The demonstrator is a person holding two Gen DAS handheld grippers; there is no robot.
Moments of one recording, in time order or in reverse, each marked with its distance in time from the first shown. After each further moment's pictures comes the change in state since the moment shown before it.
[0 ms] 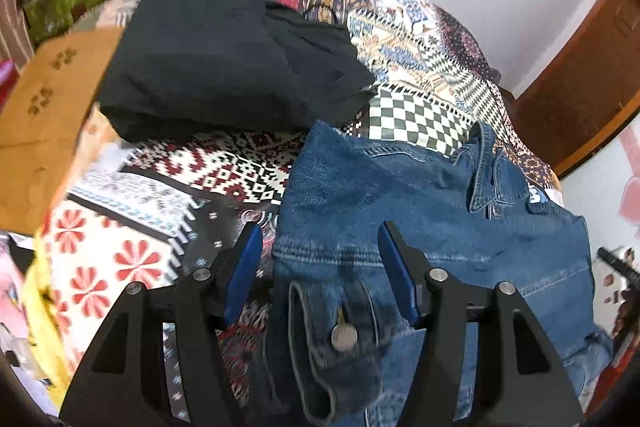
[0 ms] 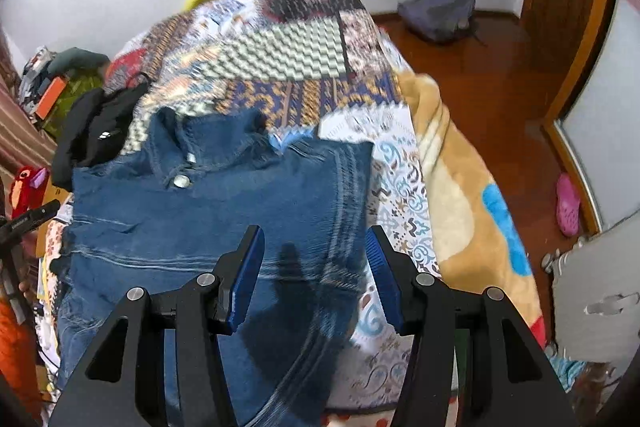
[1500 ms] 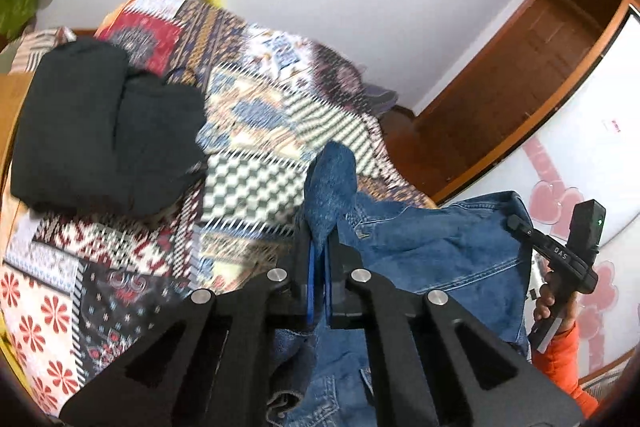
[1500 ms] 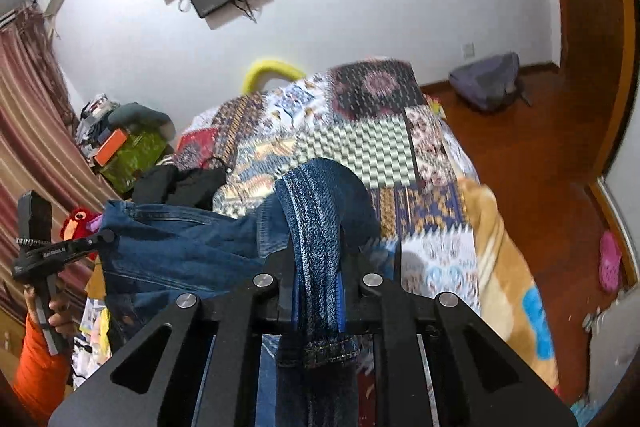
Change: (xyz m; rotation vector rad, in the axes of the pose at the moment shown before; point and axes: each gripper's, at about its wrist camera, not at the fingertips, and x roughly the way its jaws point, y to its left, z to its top) left arm -0.066 -0.101 0.054 0.085 -0.101 -0.361; right arm -0.070 0.045 0.063 -0.043 -0.272 0.210
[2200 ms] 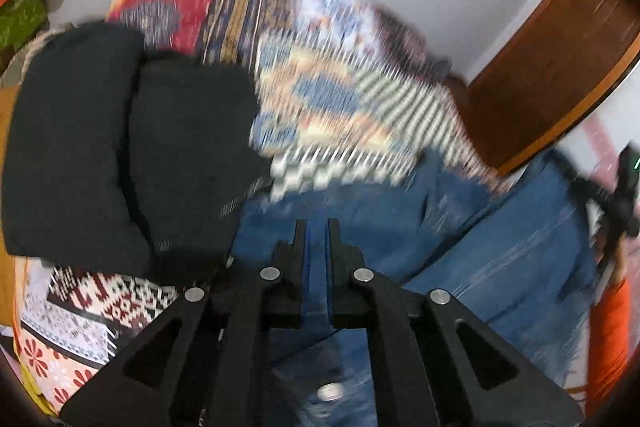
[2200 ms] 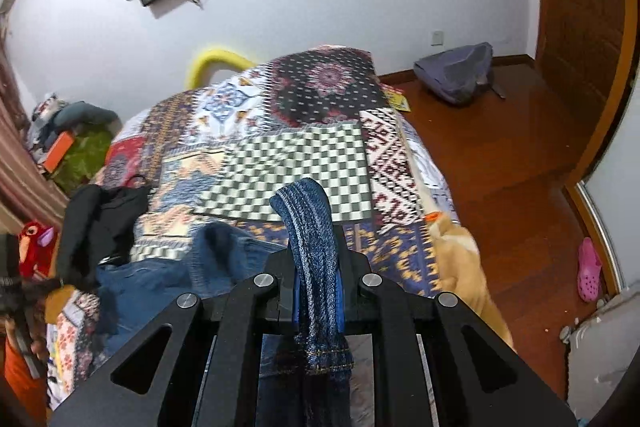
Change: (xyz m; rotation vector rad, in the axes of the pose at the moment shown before) left arm 0.110 0.077 0.021 0.033 0.164 0.207; right arm 0.111 -0.063 0.051 0.022 0.075 -0.166
